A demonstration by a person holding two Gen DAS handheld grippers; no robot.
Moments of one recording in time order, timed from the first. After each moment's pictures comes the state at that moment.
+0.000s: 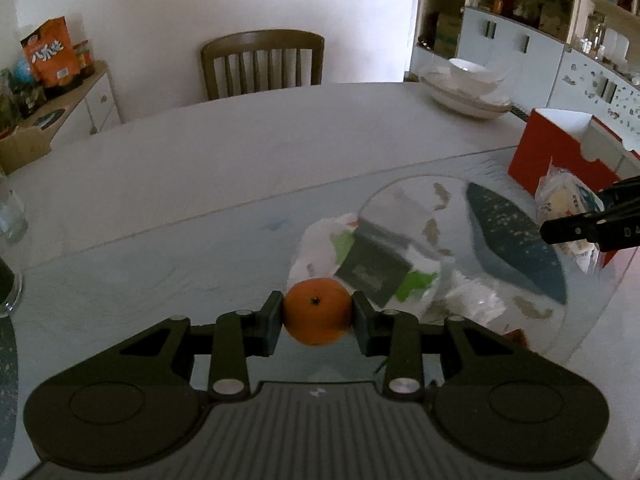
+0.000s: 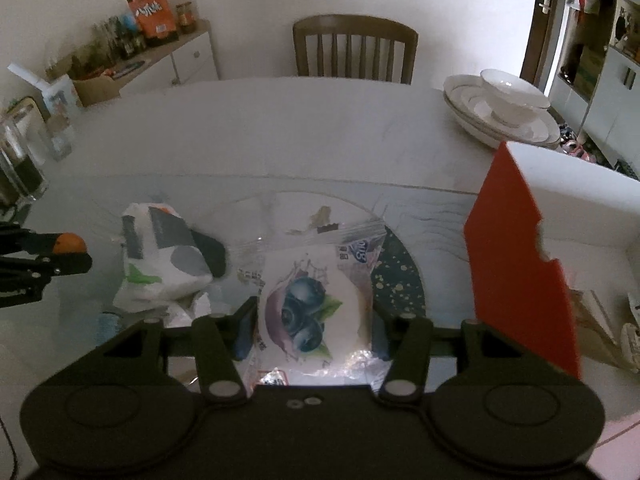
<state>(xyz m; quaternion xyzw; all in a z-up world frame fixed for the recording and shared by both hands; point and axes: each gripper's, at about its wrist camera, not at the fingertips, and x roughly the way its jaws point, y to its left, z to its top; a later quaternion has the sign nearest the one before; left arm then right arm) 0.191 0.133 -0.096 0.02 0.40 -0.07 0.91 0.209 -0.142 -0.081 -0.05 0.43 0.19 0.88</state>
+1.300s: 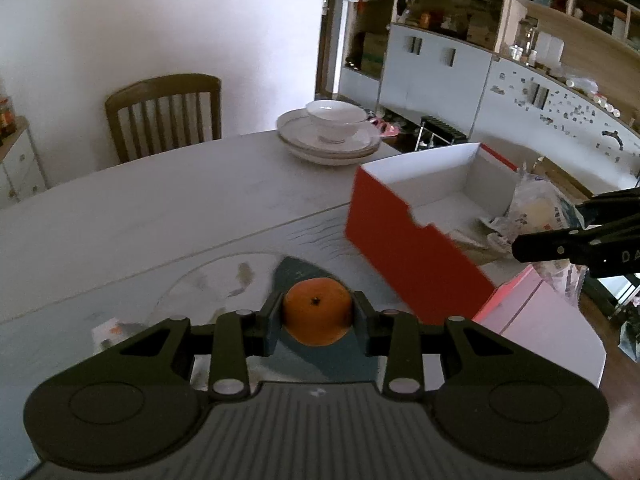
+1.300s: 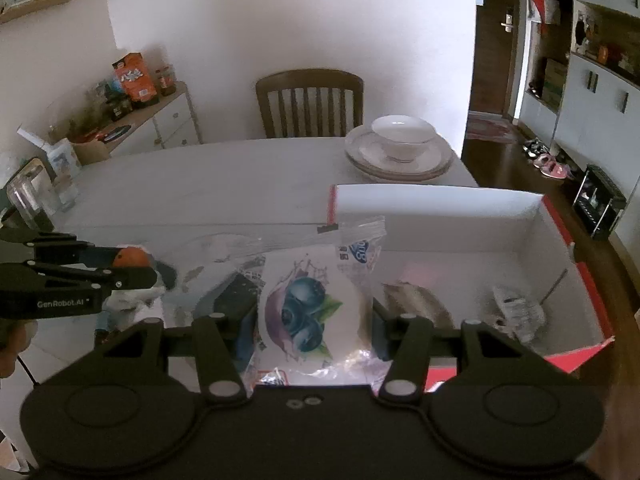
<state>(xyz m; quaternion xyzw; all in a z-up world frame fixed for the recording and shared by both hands) 0.202 -0.051 -0.033 0.02 0.37 -0.16 0.92 0.174 -0.292 -0.005 -0.01 0.38 0.18 0.91</state>
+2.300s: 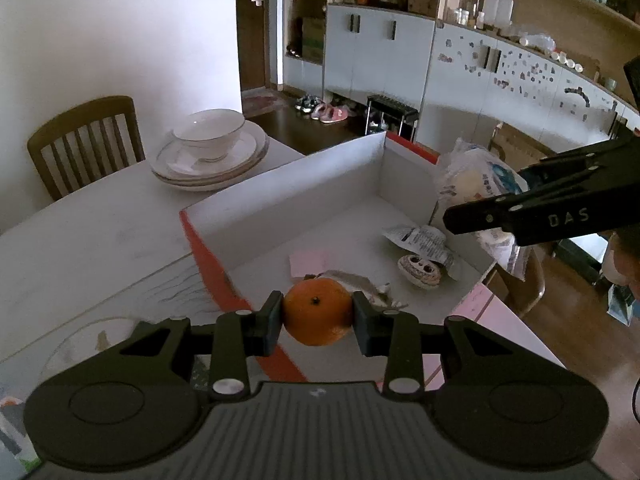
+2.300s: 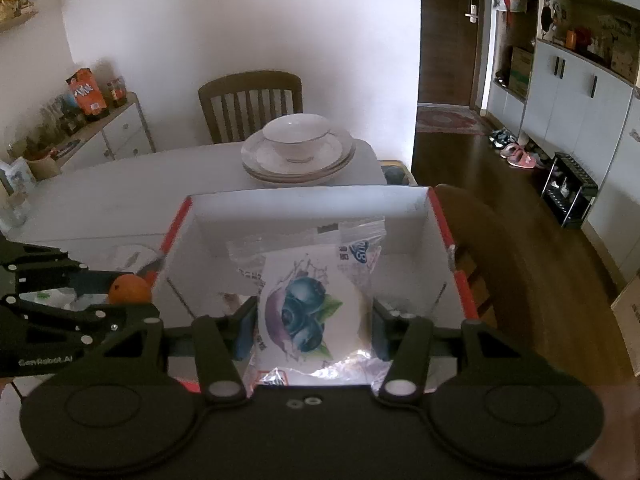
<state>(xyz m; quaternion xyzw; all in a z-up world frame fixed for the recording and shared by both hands) 0.245 -0.220 -0.041 0.08 0.37 -0.22 0.90 0.230 -0.423 -0.020 -0.01 0.39 0.15 0.91</state>
